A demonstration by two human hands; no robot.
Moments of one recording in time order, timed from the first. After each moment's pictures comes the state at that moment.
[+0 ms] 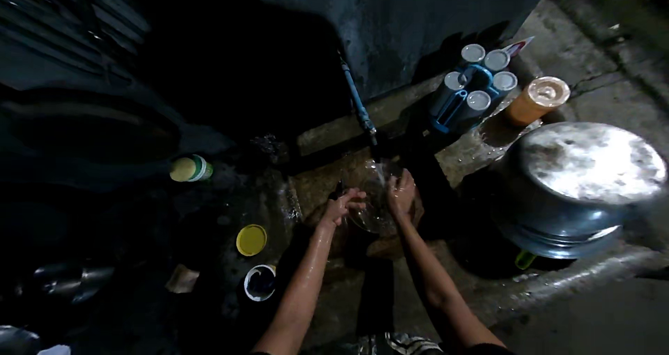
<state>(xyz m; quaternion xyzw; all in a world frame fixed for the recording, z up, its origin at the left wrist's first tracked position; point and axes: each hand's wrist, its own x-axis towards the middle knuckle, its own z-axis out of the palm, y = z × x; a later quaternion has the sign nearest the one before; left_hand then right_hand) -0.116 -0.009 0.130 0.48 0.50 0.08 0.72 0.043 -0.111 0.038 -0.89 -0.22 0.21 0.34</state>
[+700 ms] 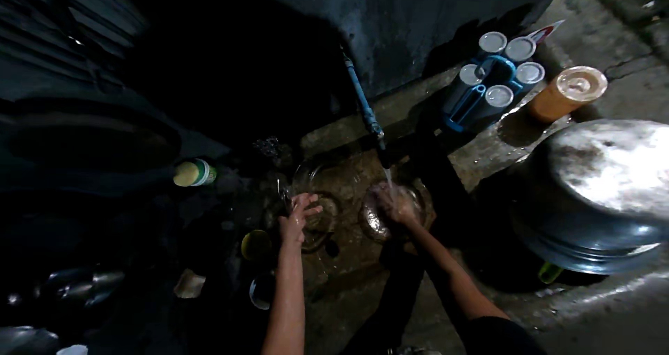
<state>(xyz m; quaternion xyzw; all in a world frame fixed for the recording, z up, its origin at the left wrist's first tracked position) -0.187 0.023 0.179 0.45 0.62 0.29 0.57 0.054 -0.123 -0.029 -0.77 -0.54 0.29 0.18</state>
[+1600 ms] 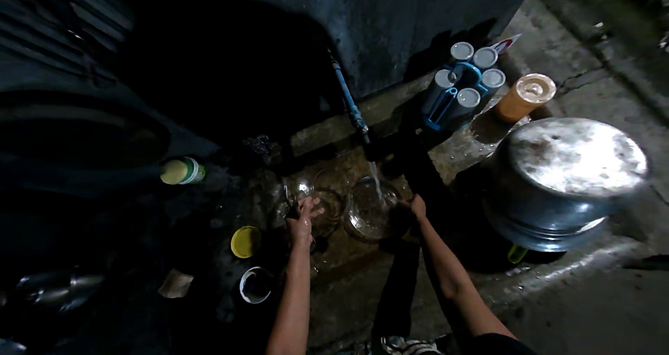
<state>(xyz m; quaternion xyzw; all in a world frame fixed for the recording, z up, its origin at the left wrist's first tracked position) -0.177 -0.019 0.147 0.45 0.59 0.35 0.57 0.104 -0.176 -0.002 -0.87 -0.09 0.44 0.21</state>
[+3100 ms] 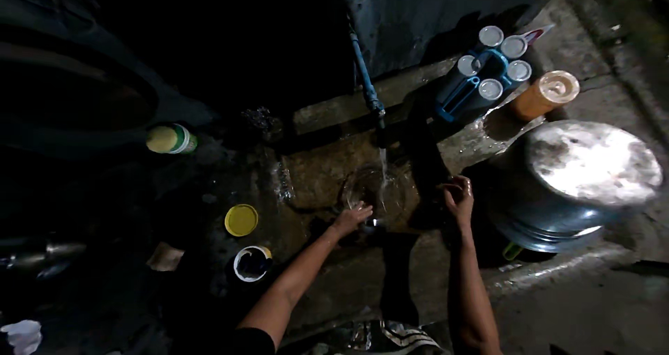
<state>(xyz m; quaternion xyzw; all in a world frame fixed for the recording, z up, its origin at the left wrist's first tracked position) -0.155 -0.064 0.024 0.90 0.17 -0.17 0.36 0.112 -0.241 0.115 -0.82 -0.23 0.24 0.47</state>
